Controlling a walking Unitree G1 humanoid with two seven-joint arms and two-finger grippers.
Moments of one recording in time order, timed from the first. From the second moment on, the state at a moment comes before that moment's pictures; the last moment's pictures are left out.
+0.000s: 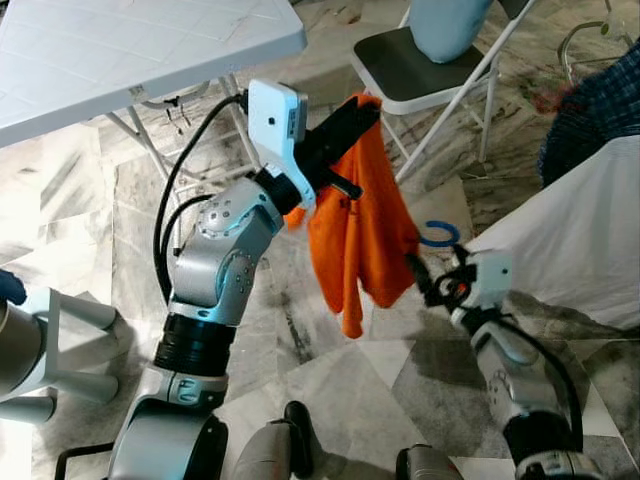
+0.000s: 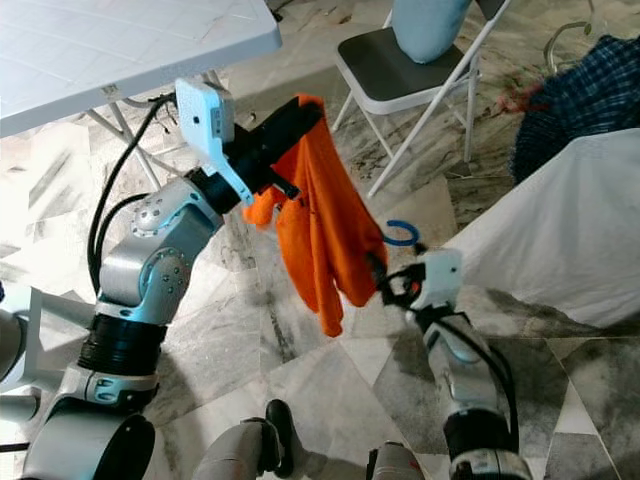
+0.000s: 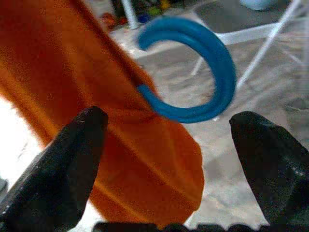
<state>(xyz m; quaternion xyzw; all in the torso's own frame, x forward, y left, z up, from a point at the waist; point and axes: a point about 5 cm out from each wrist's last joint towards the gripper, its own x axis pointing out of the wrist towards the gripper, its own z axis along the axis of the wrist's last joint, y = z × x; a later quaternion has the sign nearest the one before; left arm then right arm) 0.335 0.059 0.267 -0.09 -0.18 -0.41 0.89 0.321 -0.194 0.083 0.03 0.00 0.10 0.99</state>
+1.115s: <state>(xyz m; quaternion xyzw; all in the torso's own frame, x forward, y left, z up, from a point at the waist) 0.328 0.059 0.274 -0.09 -0.18 -0.43 0.88 0.335 -0.197 0.090 0.15 -0.03 0.10 0.98</state>
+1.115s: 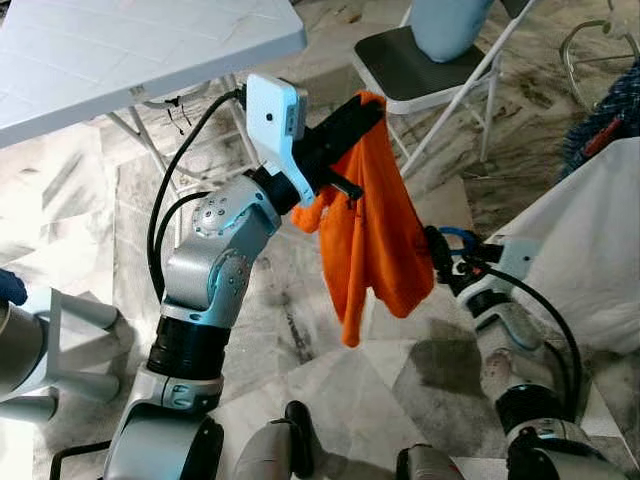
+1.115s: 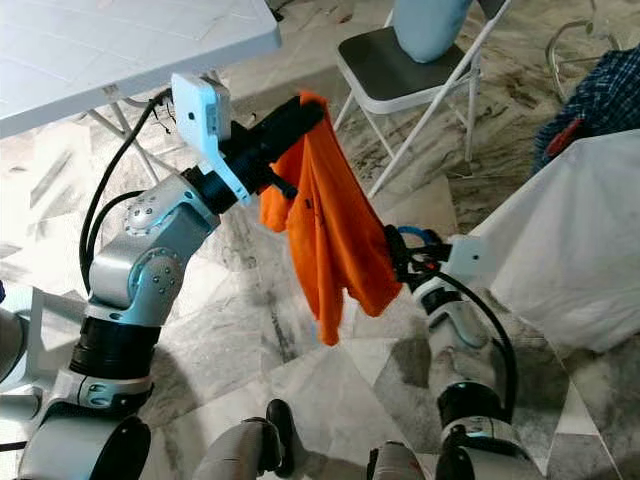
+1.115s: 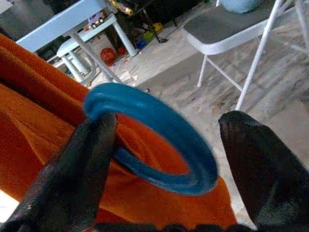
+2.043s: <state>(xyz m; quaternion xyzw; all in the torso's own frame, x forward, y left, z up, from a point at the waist) 0.337 0.070 0.281 -0.08 -0.18 -0.41 0.89 0.317 -0.192 0.062 0.15 0.02 0.16 0.98</state>
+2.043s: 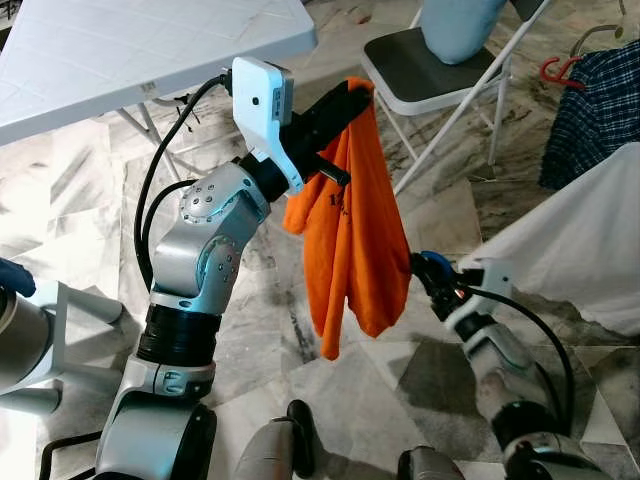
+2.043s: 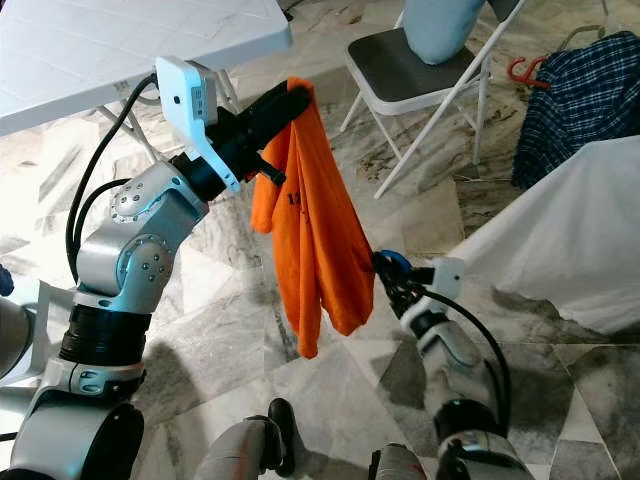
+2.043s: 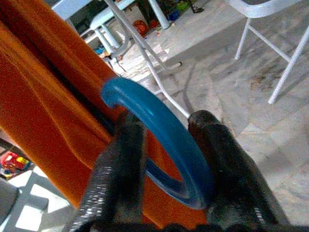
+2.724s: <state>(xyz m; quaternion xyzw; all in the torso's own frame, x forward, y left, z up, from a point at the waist) 0.352 0.082 0.267 -0.07 -0.17 -0.38 0.91 0.305 -0.224 0.075 0.12 -0.01 0.15 0.98</state>
